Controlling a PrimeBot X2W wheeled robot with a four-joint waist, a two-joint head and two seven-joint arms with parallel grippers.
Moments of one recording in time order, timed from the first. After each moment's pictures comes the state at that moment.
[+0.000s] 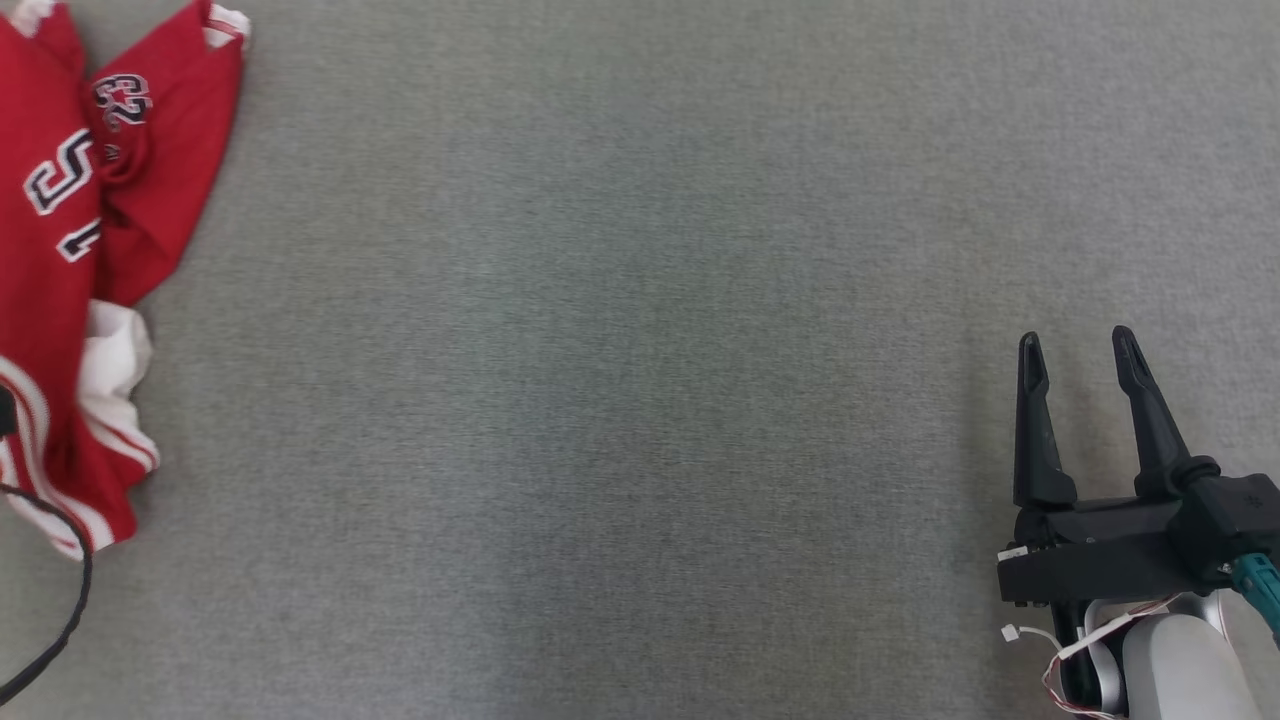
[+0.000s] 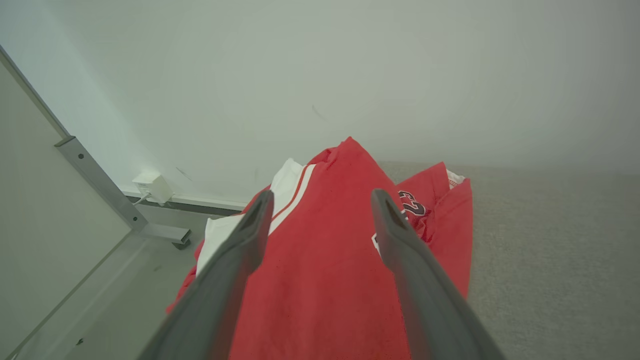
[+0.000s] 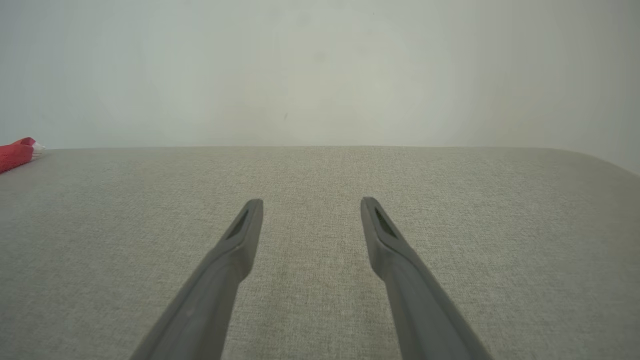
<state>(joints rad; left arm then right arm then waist) -0.68 0.48 0.12 0.54 -0.36 -0.11 -0.09 -0.22 -0.05 -0.07 0.07 0.05 0.13 -0.23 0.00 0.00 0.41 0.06</state>
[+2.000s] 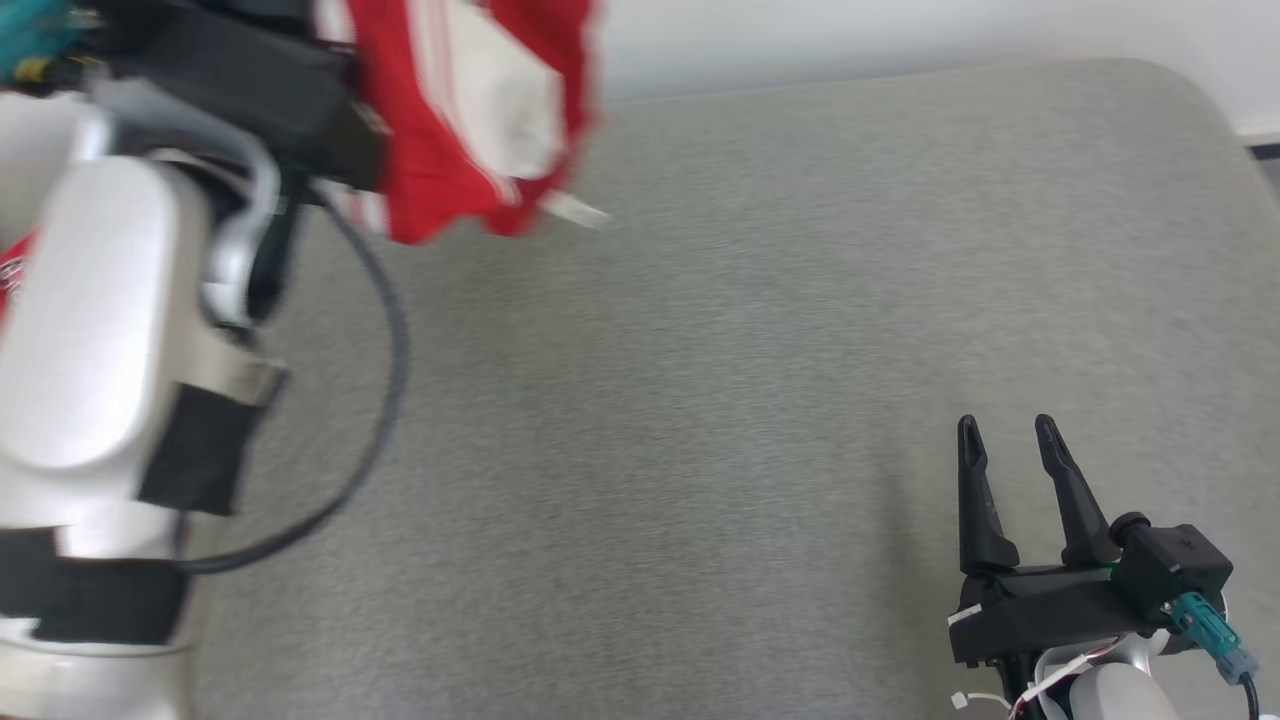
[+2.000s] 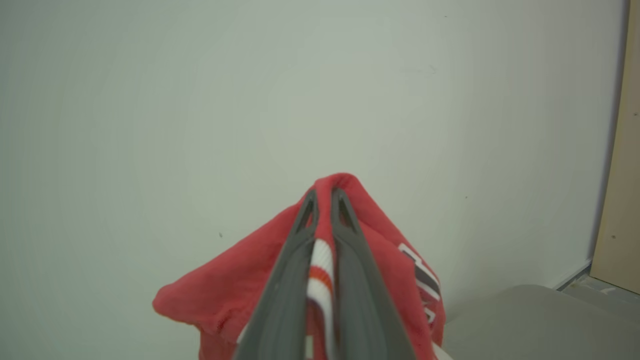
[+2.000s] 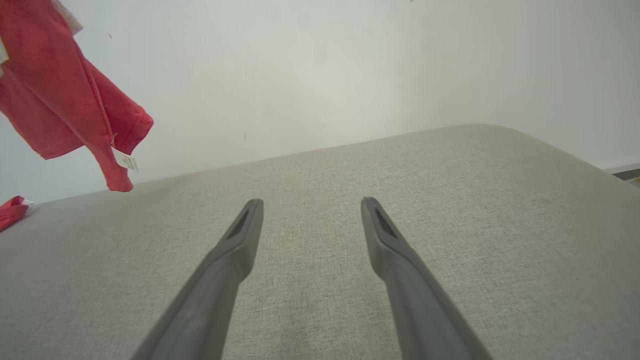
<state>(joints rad) -1.05 0.28 -0.29 0.36 -0.42 -0.11 -0.02 -0.18 -0.05 0.01 0.23 0.22 0.13 -0.26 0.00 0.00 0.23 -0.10</state>
